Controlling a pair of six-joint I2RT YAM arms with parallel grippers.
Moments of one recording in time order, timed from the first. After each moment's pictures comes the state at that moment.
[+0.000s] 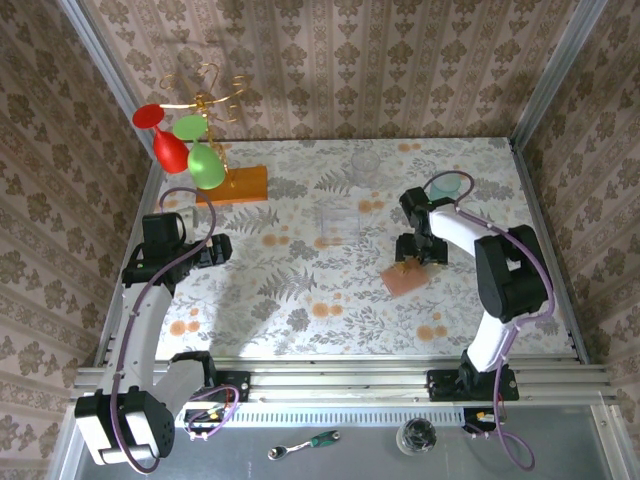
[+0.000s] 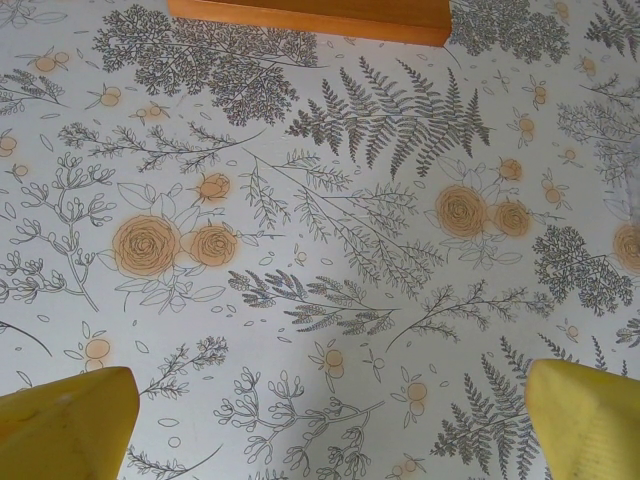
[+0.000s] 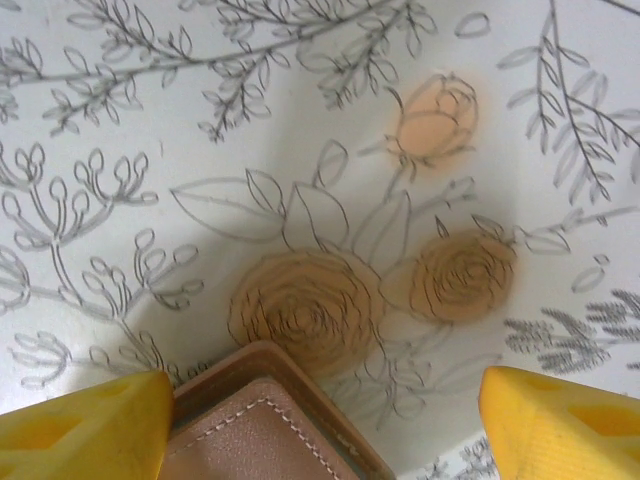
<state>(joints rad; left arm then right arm) 0.02 0.95 0.81 -0.68 0.16 -0.11 0.26 1.77 1.12 -0.83 0.12 0.44</state>
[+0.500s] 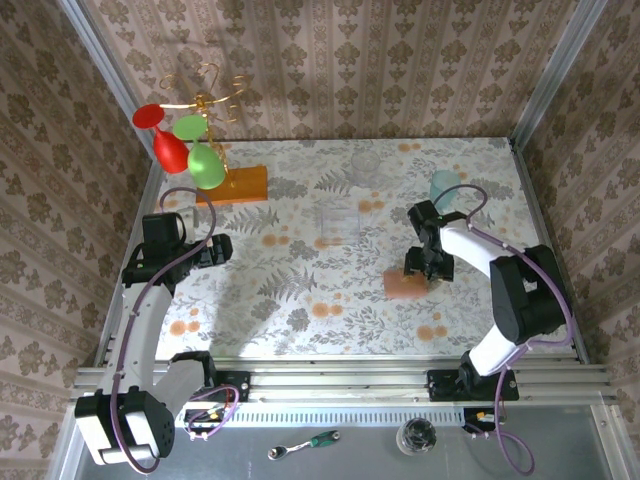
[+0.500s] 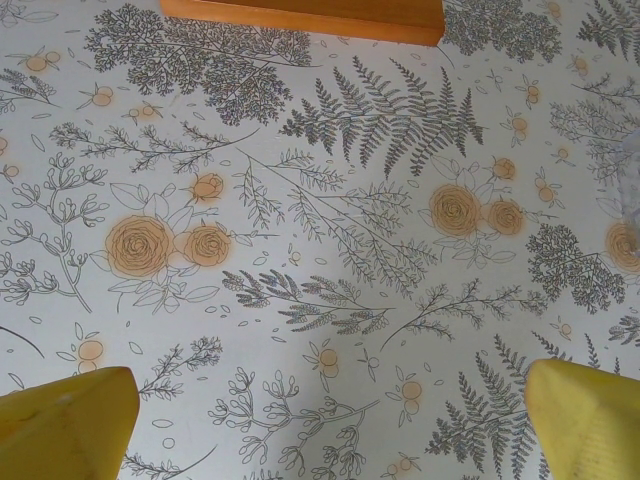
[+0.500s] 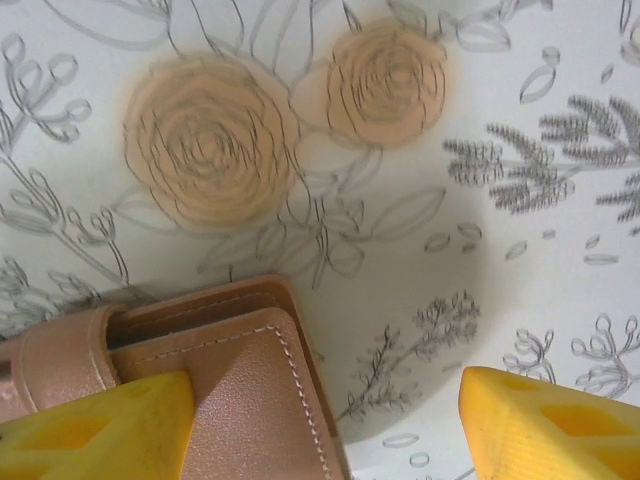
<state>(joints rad) 0.02 0.95 0.81 -0.68 0.18 -0.11 0.26 1.61 0.96 -0.84 0.08 0.50</state>
